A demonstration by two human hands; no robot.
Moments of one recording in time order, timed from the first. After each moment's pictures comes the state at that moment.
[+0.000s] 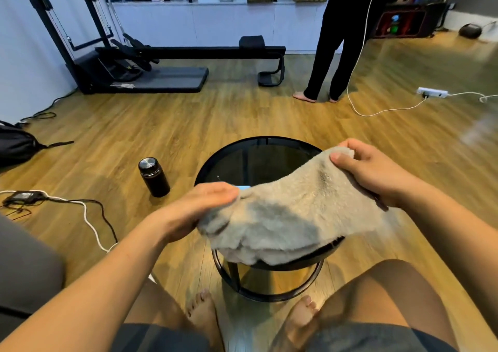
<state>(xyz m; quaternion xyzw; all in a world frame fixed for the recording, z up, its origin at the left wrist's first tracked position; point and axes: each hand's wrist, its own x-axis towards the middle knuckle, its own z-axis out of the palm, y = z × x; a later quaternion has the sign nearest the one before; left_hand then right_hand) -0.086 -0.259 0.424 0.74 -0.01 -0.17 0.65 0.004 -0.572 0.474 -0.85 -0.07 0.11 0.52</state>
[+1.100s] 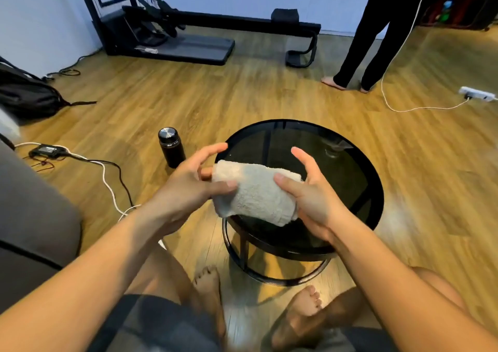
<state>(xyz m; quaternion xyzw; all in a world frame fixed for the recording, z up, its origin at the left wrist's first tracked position) -0.122 -0.234 0.430 0.72 0.13 0.00 0.68 -0.042 -0.446 0.410 -0.65 -0.04 0.26 0.71</state>
